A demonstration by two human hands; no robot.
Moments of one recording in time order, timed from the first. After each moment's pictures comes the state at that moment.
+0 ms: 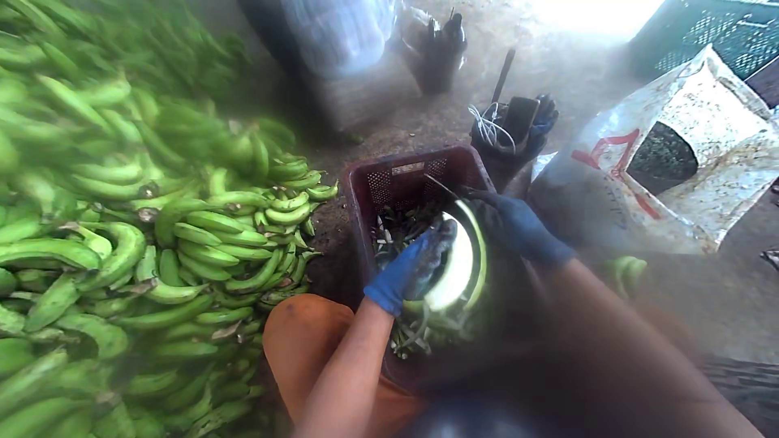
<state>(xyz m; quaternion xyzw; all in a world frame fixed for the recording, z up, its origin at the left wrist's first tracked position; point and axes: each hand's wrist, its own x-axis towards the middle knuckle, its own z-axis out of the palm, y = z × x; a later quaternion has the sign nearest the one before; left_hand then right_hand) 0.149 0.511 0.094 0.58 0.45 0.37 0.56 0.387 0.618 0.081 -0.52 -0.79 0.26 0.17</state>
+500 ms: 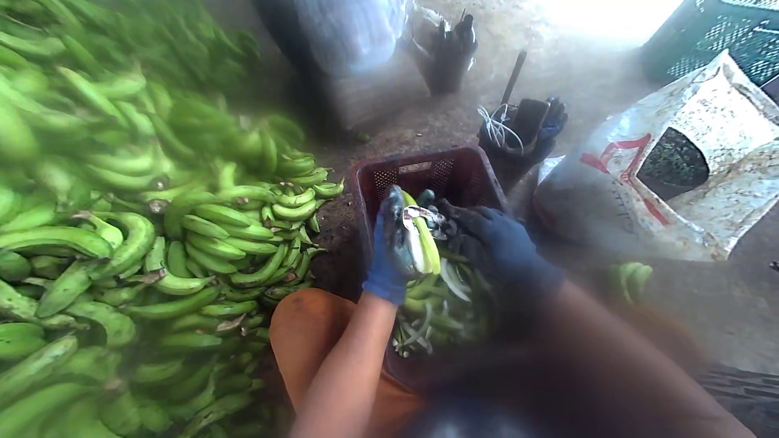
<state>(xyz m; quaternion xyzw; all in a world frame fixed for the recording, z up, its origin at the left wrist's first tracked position) 0.141 0.506 0.078 0.49 0.47 0.62 0.40 0.350 0.564 0.099 -0.37 -0.89 0.11 0.24</state>
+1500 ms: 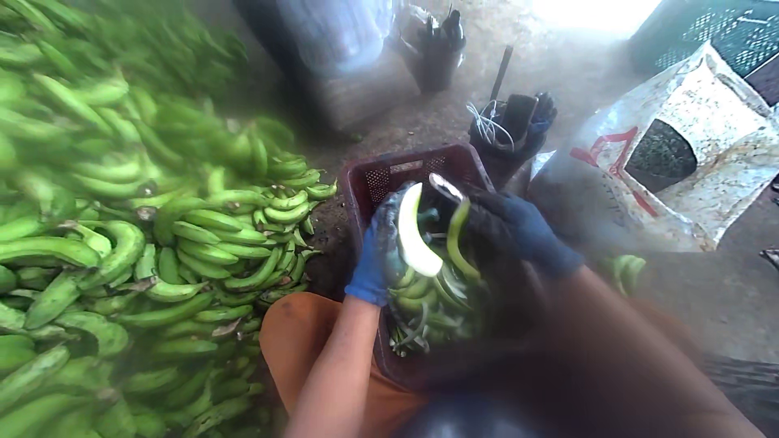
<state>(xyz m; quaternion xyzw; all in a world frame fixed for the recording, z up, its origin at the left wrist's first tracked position) 0.131 0.513 0.090 0.64 0.51 0.51 0.26 0.394 0.596 0.095 -0.45 -0.83 0.23 0.22</state>
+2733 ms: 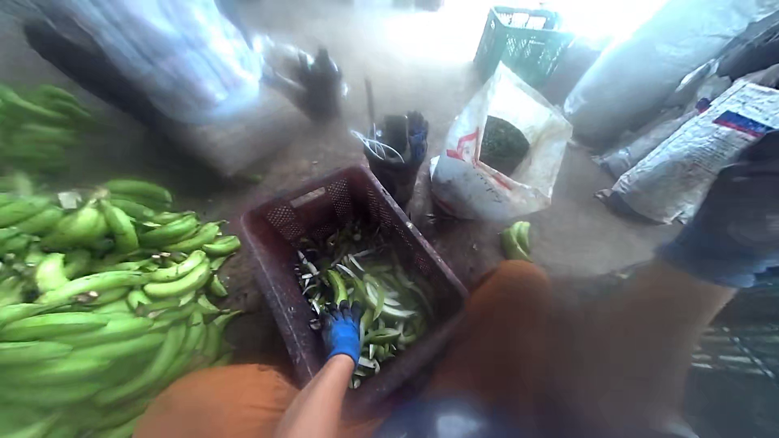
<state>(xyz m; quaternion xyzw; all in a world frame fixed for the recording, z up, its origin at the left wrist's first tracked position) 0.188 0.486 -0.091 0.71 0.63 -0.28 0.10 0.619 0.462 0.230 -0.38 -0.42 0.04 0.82</state>
